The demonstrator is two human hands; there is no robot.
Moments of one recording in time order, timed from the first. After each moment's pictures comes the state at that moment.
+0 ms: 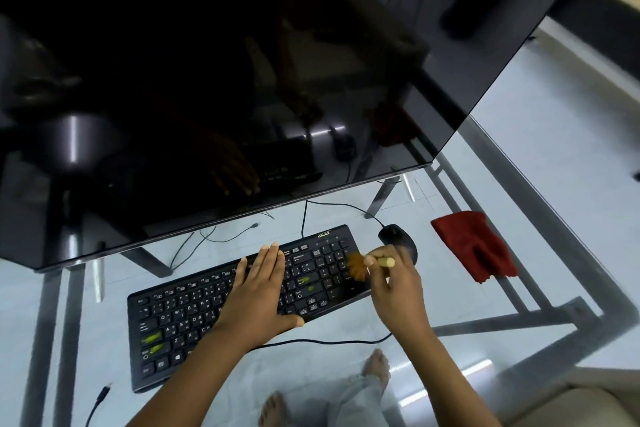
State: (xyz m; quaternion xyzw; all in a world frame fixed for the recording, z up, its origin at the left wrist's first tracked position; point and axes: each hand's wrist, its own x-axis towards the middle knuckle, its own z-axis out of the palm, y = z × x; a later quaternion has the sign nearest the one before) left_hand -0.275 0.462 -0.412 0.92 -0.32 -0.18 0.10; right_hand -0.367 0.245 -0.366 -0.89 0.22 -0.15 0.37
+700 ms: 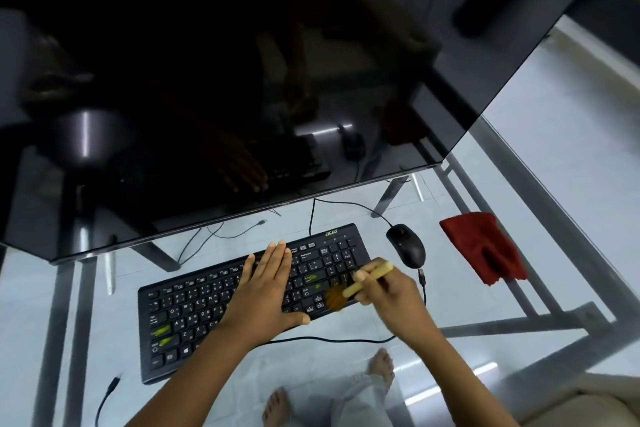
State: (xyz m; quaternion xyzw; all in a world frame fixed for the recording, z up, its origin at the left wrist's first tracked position) left_hand -0.275 0.468 -0.414 0.92 -0.33 -0.17 0.11; right_hand -0.374 0.254 -0.363 -0.85 0.18 -0.05 0.49
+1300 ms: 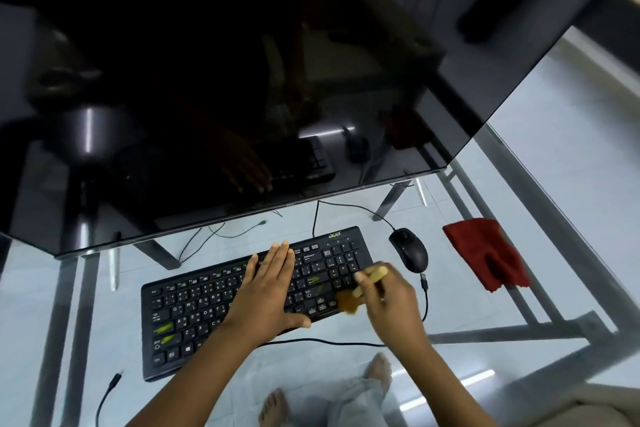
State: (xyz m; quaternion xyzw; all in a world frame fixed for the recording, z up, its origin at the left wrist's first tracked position) left_hand -0.275 0.466 -0.413 0.92 -0.32 -0.18 0.11; right_hand -0.373 0.268 -0.373 -0.89 0.19 -0.10 0.41
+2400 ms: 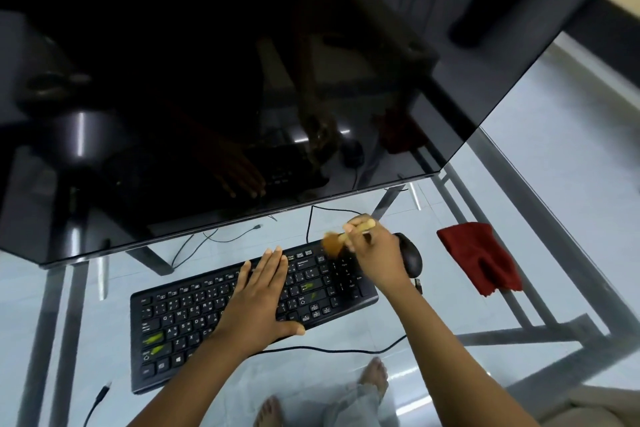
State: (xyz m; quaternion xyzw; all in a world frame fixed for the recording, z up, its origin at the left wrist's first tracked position) left_hand -0.274 0.470 -0.419 0.92 -0.32 -0.17 0.13; right_hand -0.292 0.247 -0.354 -0.85 0.23 -0.06 0.47
